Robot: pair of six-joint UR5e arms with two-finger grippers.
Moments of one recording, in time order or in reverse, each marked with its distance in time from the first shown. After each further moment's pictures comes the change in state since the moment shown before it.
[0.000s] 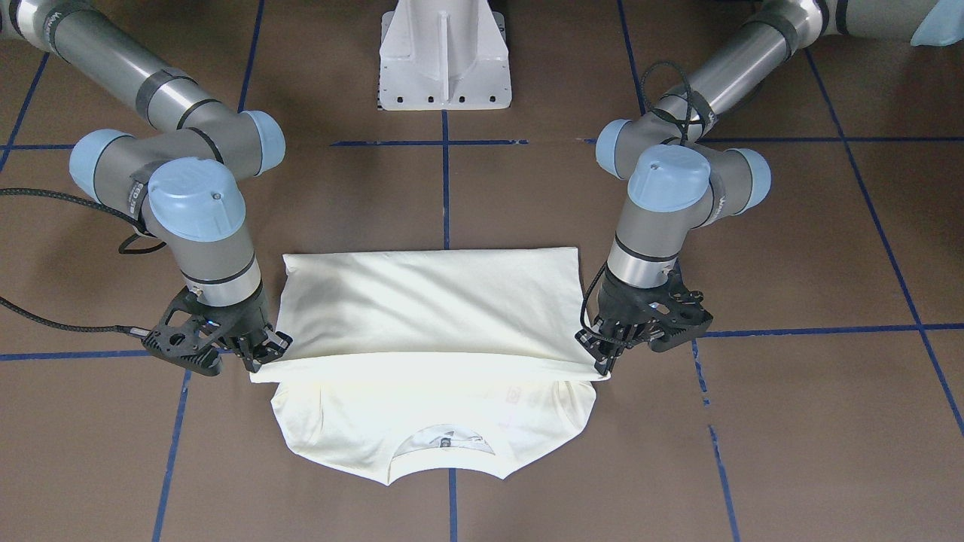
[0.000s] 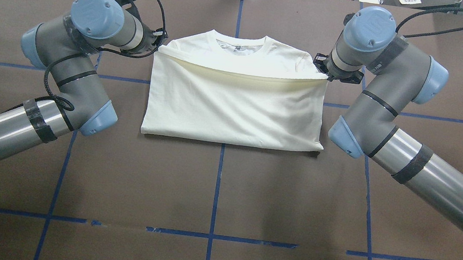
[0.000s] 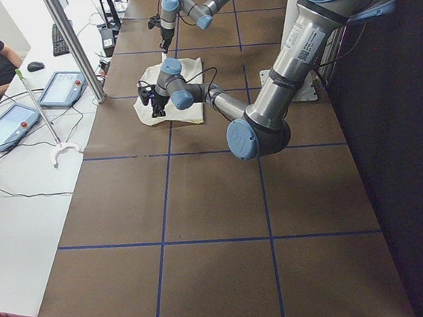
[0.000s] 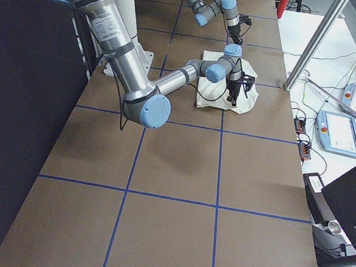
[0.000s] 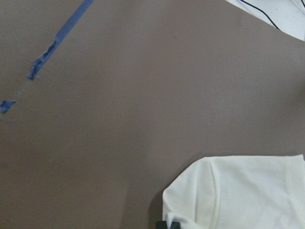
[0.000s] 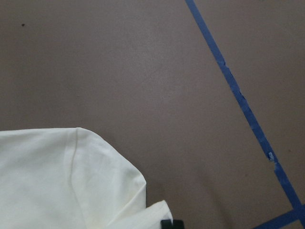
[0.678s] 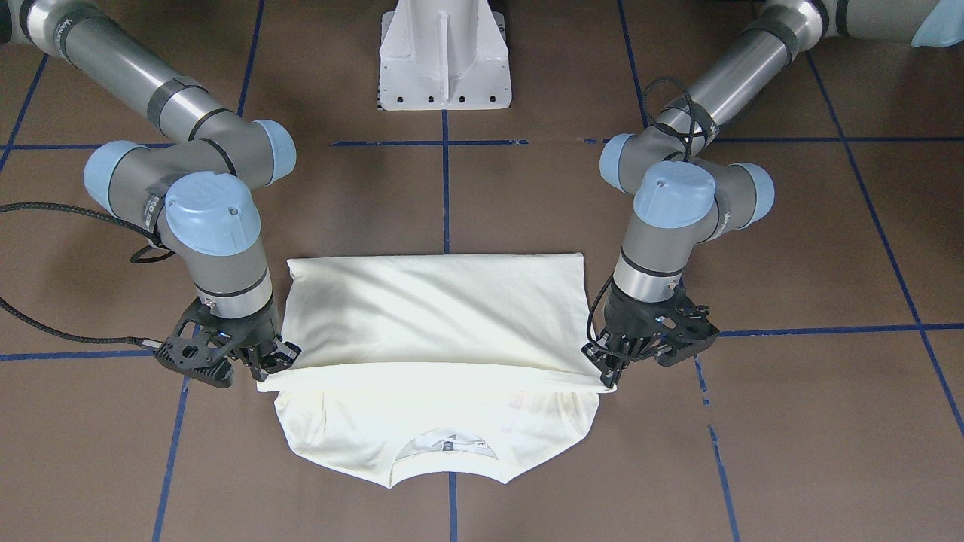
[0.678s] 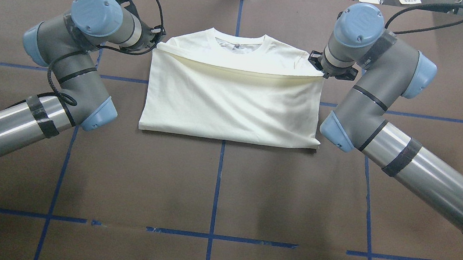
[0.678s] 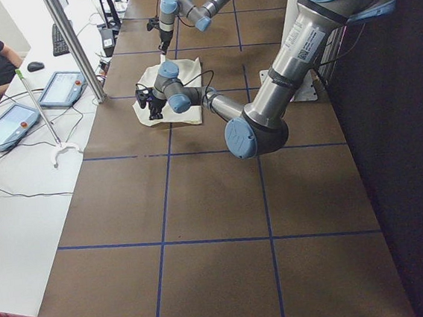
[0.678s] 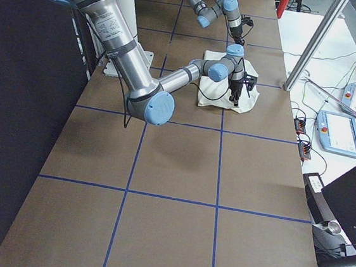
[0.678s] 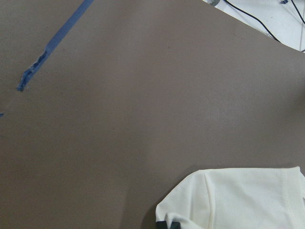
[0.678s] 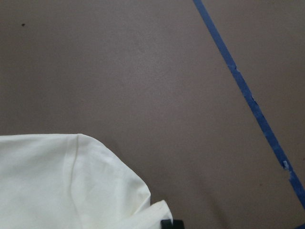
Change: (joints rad) left arm -0.012 -0.012 0.062 -0.055 0.001 0.000; right arm -0.003 0.049 -0.069 0.001 -0.011 -0.007
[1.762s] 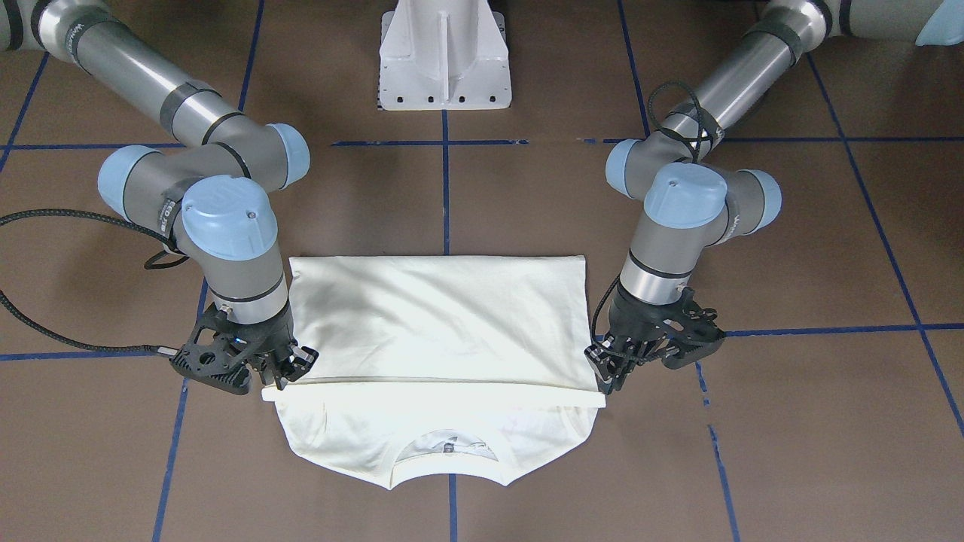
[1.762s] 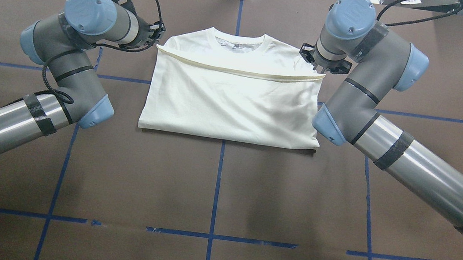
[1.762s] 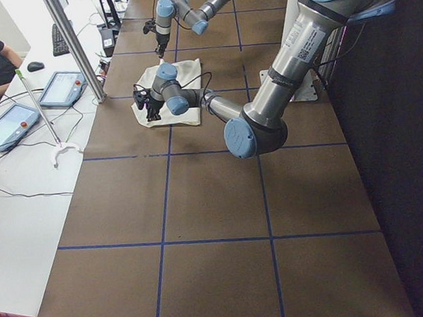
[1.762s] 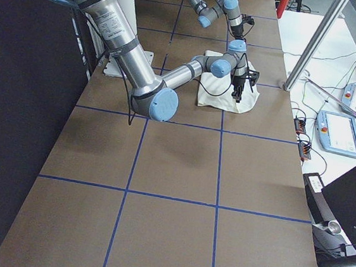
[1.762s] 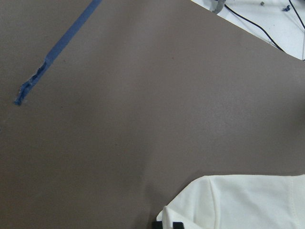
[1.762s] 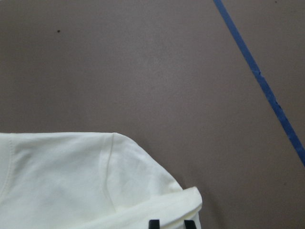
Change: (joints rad) left arm -0.011 0.014 0.015 -0.112 -0.006 -0.003; right arm -0.007 0.028 0.021 -0.002 0.006 0.004
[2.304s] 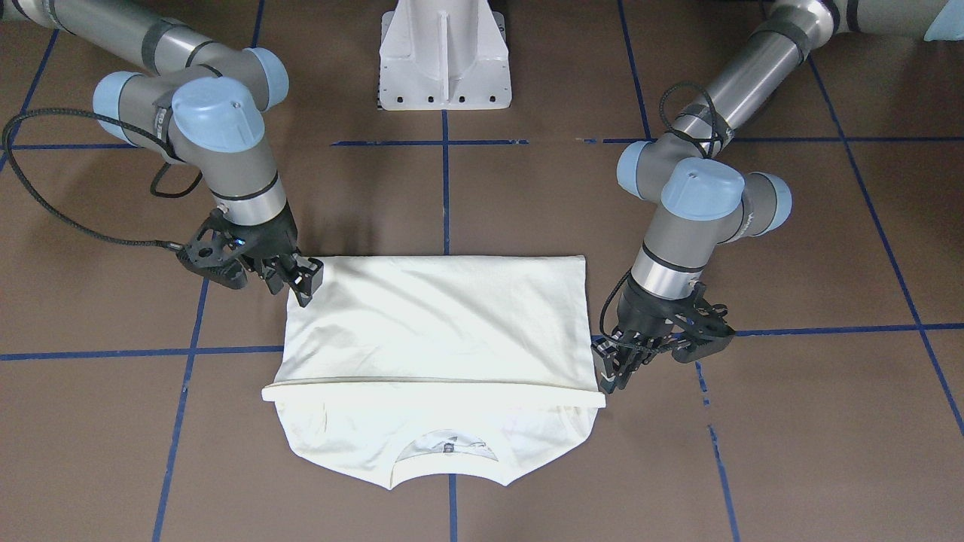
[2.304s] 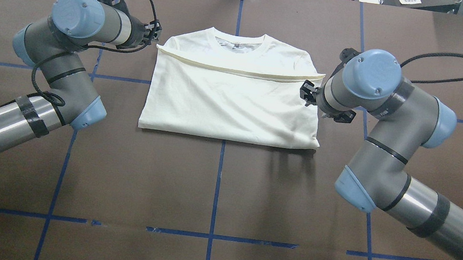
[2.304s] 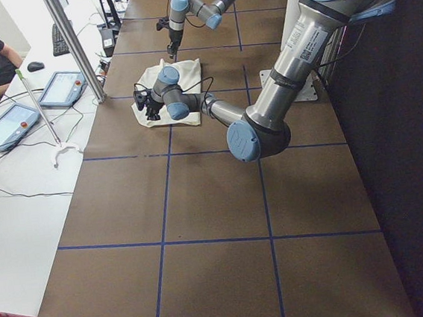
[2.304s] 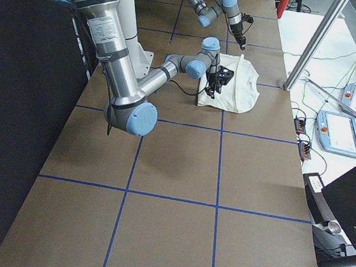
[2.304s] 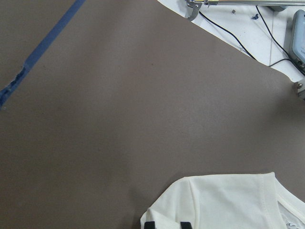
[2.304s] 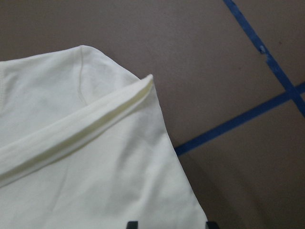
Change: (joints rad) left arm -0.003 0.026 -0.003 -0.065 -0.002 0.002; right arm -0.124 -0.252 0.344 -0.001 0.004 0.286
